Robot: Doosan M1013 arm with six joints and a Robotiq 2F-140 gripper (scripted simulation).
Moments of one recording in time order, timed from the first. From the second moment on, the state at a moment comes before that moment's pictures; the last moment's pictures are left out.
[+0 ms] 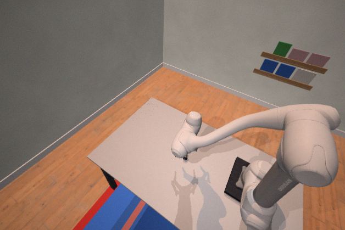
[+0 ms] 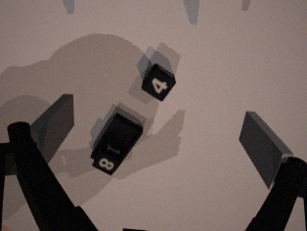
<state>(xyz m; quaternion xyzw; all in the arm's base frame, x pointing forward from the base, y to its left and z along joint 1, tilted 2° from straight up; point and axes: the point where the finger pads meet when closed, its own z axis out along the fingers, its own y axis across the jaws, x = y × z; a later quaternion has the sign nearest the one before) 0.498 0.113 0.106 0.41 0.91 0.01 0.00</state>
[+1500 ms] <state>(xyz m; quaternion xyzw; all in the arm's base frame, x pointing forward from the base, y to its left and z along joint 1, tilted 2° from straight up) 0.498 0.114 0.099 -0.12 0.99 0.02 0.01</state>
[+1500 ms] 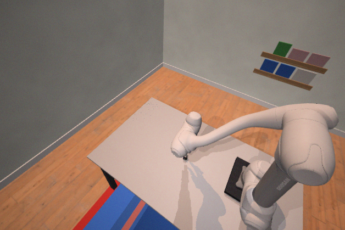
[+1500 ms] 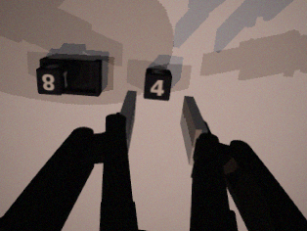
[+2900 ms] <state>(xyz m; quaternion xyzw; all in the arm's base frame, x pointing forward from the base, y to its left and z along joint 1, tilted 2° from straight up) 0.498 0.114 0.091 -0.12 0.99 0.02 0.01</state>
